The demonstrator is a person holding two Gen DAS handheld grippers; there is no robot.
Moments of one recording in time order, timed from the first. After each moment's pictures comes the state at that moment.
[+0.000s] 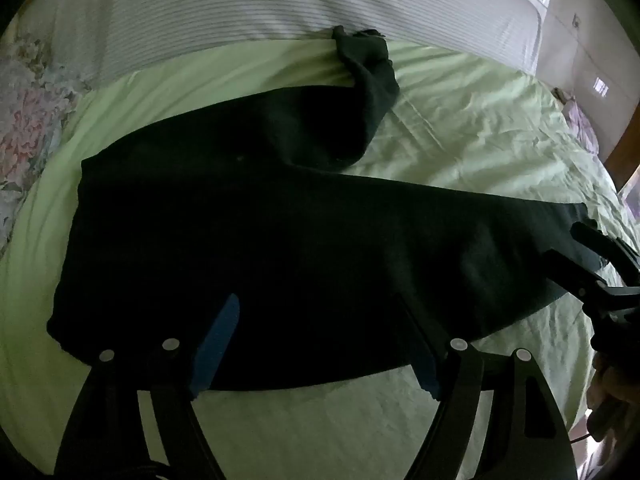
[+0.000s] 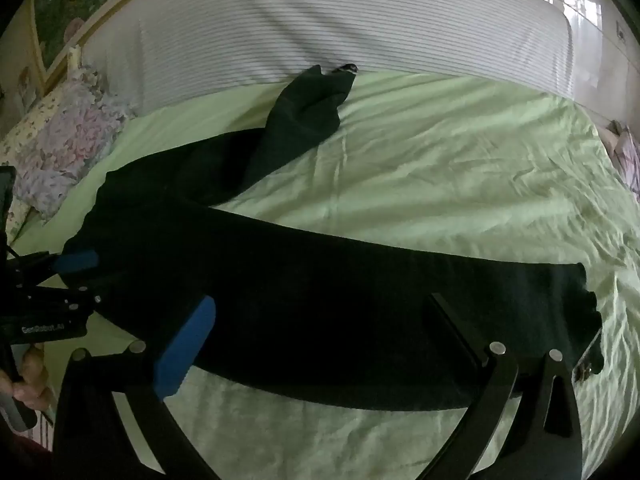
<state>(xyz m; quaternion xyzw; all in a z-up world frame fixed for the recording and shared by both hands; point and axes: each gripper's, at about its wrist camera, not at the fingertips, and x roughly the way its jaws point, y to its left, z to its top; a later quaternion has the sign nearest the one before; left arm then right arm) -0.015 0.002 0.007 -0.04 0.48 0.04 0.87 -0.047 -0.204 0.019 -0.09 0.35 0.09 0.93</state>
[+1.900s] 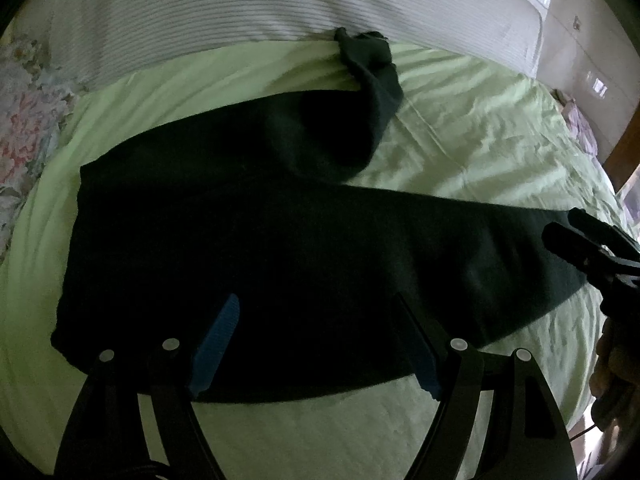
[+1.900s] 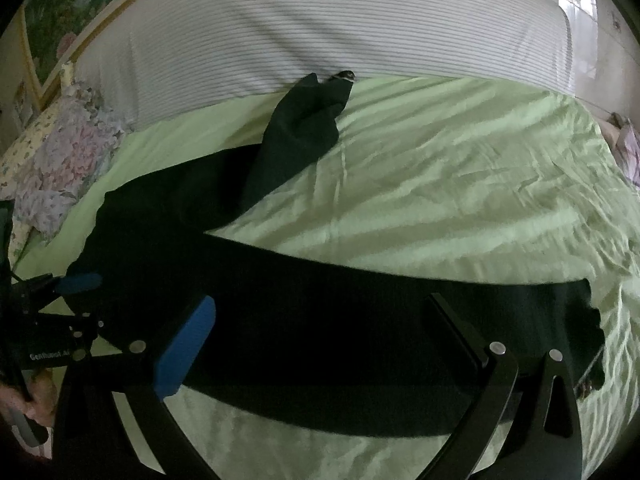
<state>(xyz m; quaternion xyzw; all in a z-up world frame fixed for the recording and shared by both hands) -0.006 0.011 0.011 -0.05 0.49 0.04 0.87 -0.026 -0.200 0.030 -0.08 0.35 0.09 0.93</state>
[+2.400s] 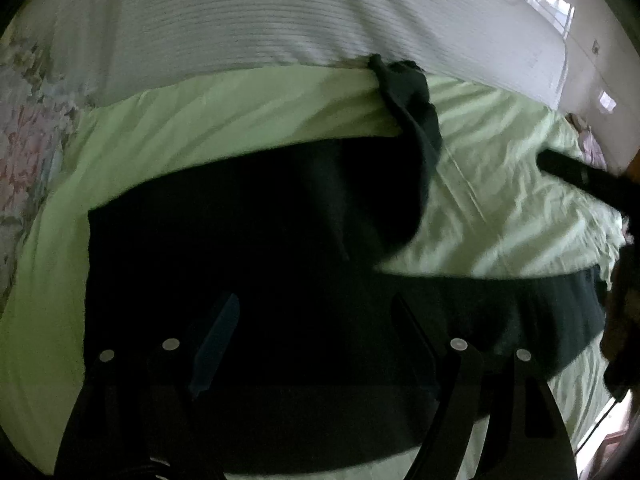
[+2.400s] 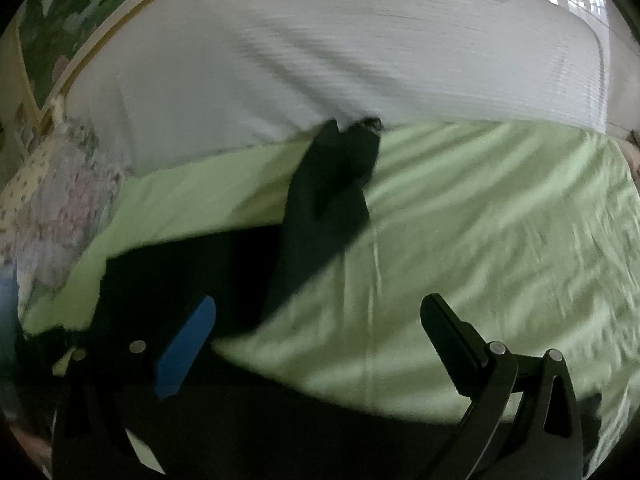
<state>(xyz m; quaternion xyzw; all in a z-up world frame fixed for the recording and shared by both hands) 0.062 0.061 0.034 -0.06 0.48 0.06 0.87 0.069 -0.155 0.068 -0.06 0.33 0.11 0.93</state>
